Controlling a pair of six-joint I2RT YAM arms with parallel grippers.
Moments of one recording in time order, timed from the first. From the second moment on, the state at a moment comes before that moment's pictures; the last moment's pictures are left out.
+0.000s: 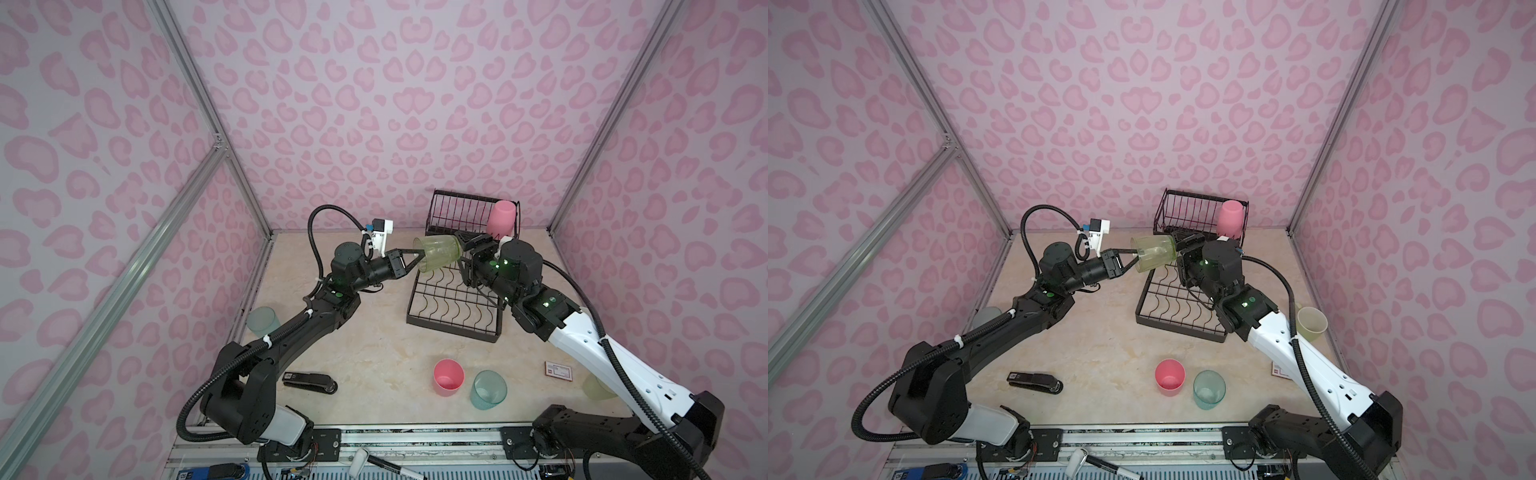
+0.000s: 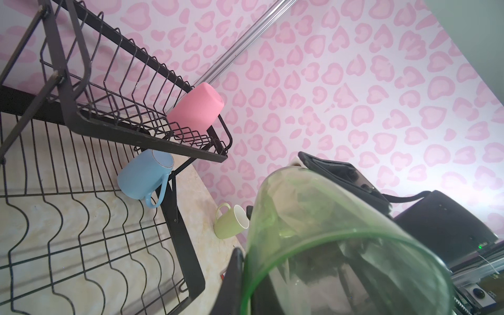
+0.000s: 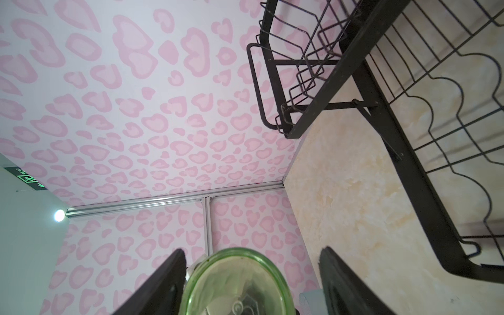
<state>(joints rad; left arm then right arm) -0.52 1.49 1.04 0.50 0.65 -0.92 0.59 1.22 1.16 -0.15 0.12 1.59</state>
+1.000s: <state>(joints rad) -0.52 1.63 1.13 0.58 0.68 -0.95 0.63 1.29 1.19 -0.08 0.10 1.61</state>
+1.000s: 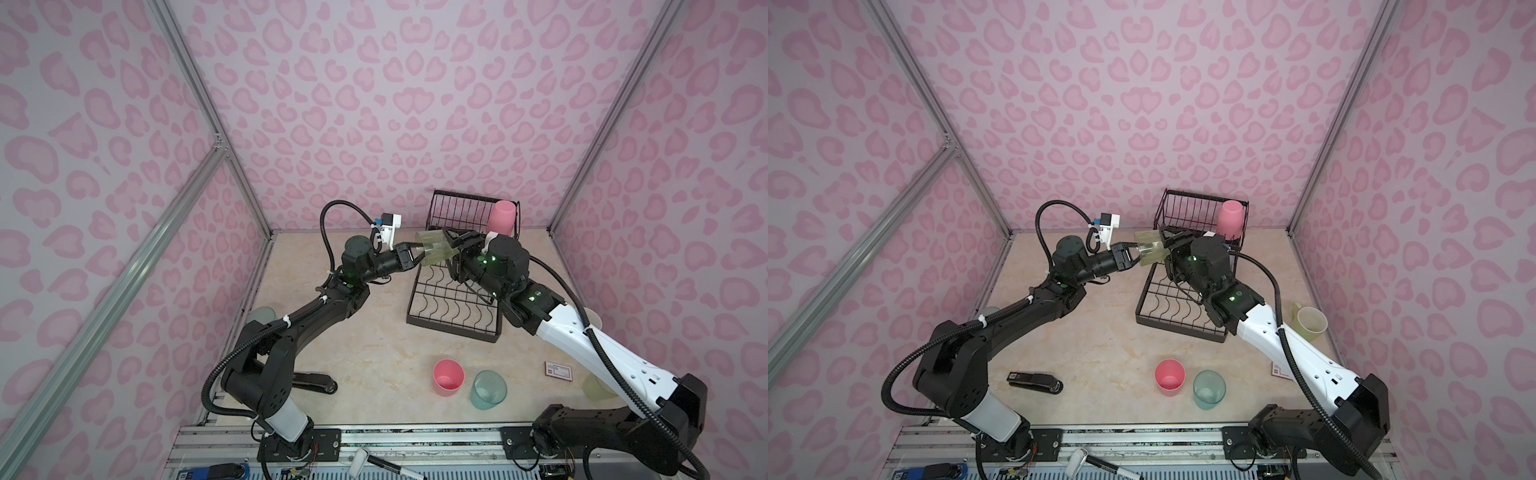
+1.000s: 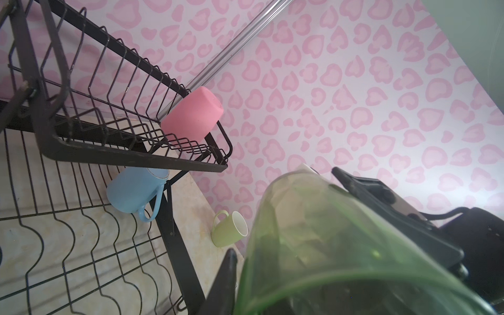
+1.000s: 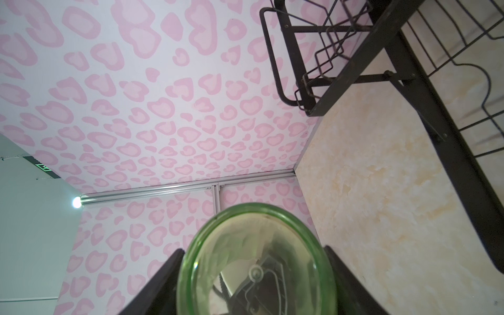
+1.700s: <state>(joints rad) -0.52 1.60 1.13 0.54 0.68 -0.94 0.63 1.26 1.18 -0.08 0.20 1.52</state>
